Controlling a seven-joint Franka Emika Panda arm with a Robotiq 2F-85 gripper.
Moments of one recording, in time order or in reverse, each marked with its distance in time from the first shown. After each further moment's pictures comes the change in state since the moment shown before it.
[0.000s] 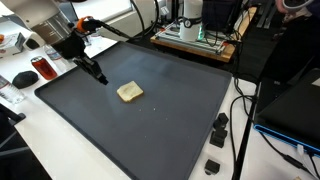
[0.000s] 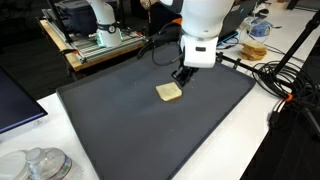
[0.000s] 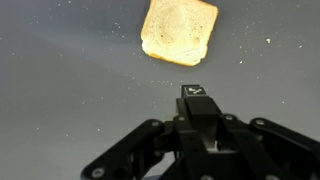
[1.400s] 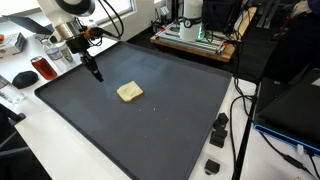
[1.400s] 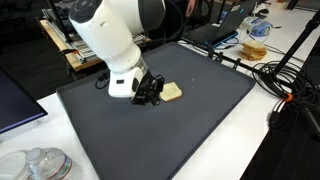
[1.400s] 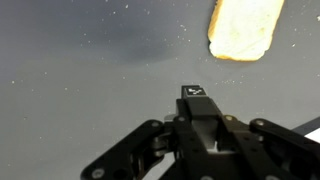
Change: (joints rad) arm -0.250 -0.139 0.029 -0.459 0.311 0.429 -0.340
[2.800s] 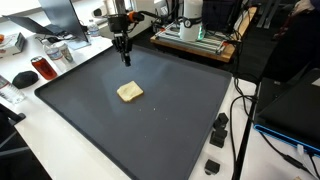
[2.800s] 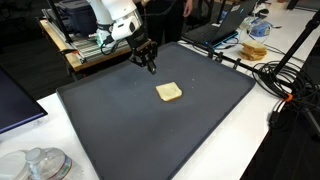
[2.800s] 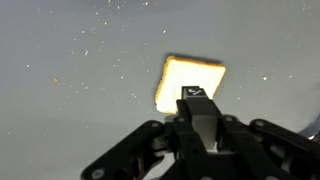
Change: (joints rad) arm 0.150 -0.523 0.005 -0.769 0.277 0.475 -0.238
